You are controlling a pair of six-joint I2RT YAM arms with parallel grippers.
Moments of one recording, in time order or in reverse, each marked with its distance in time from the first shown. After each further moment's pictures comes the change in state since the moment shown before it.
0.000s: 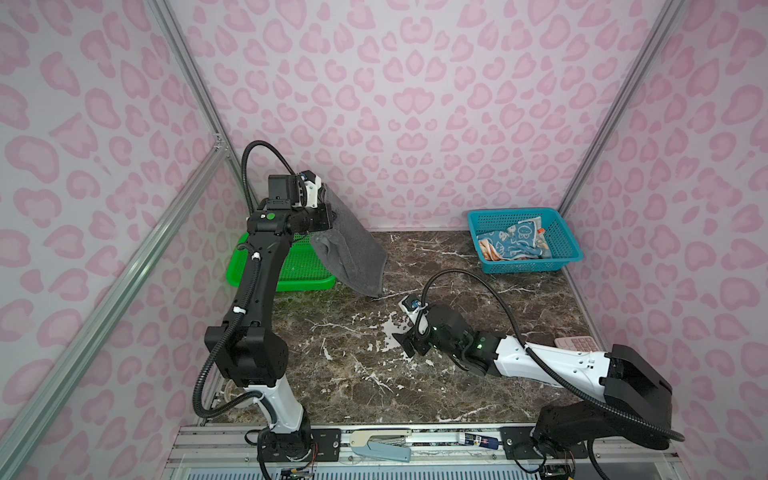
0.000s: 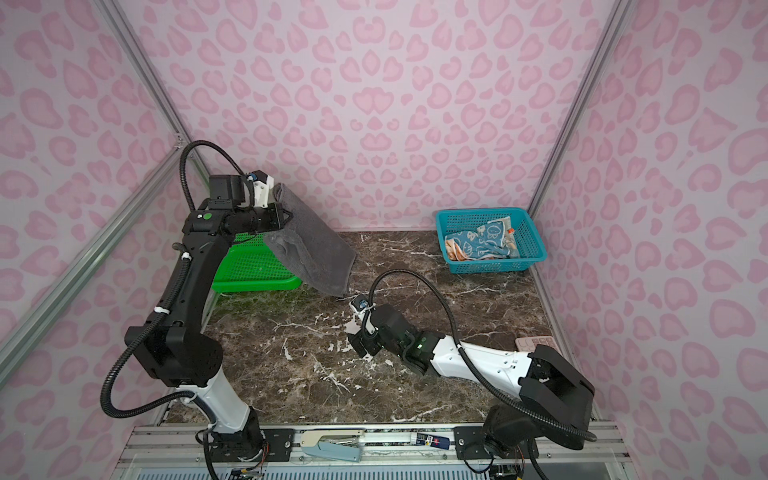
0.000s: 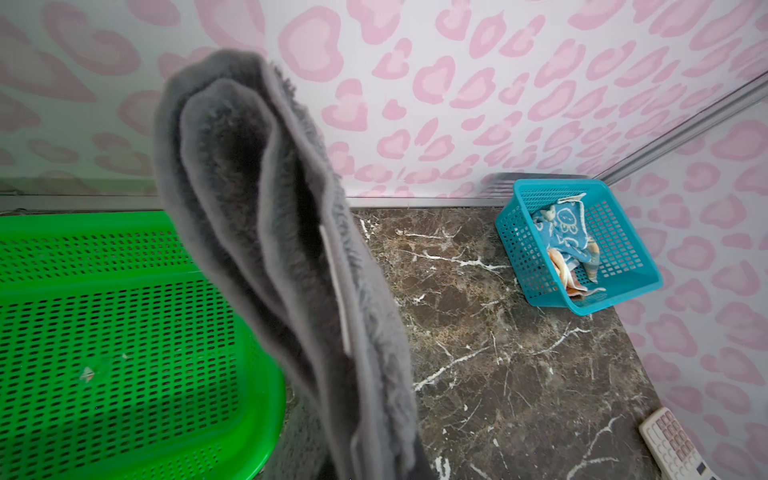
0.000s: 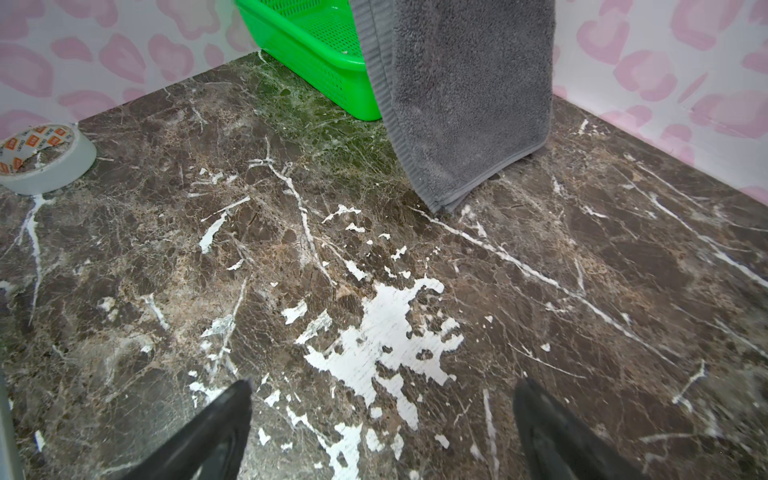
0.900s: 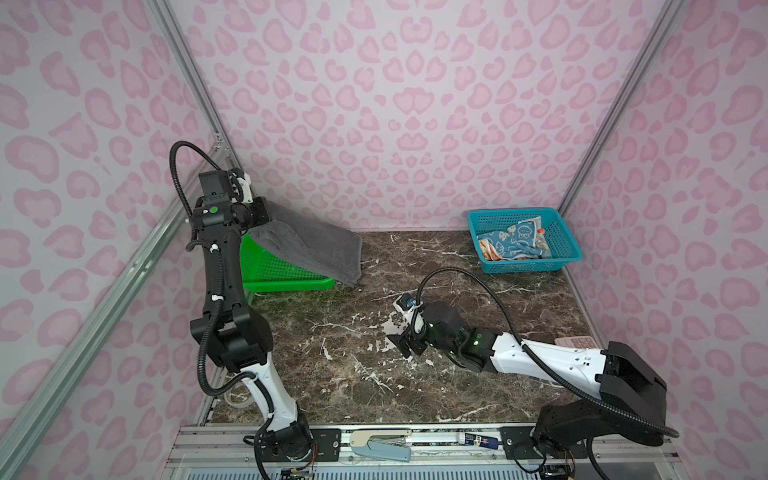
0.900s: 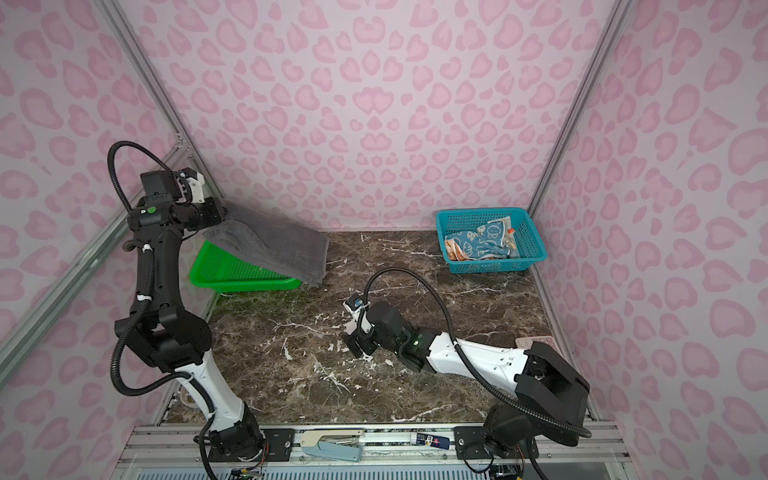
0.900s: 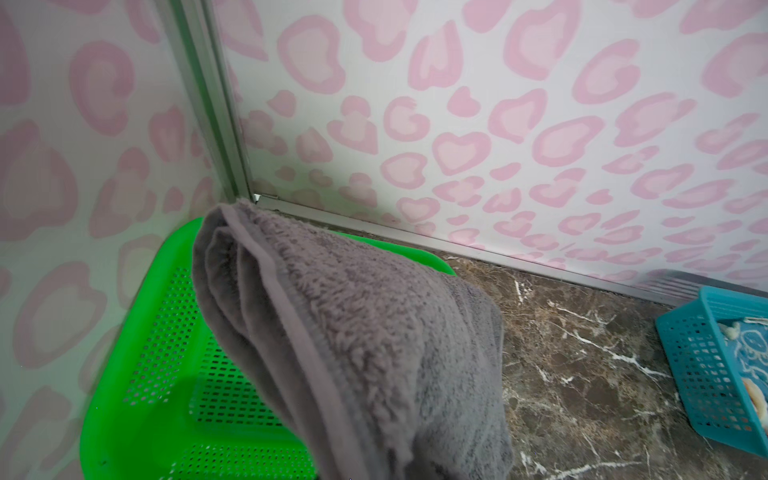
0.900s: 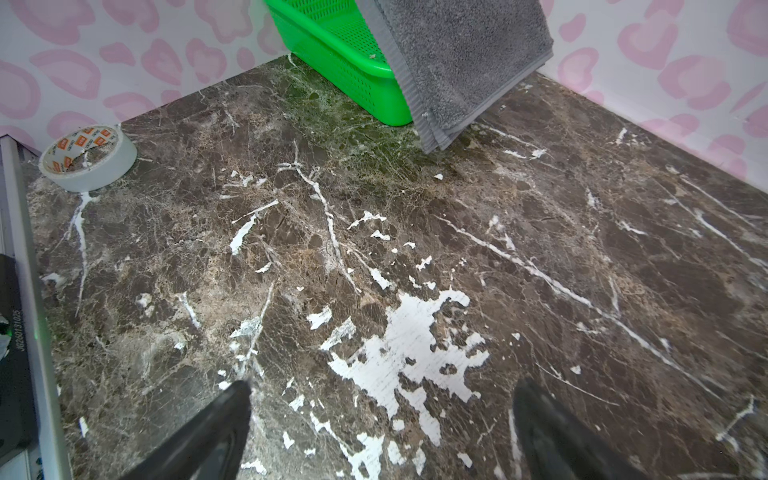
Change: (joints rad) left arm 0.344 0.183 0.218 -0.064 -0.065 0.079; right arm 0.001 0.022 0.039 -0.013 -0.067 -0.008
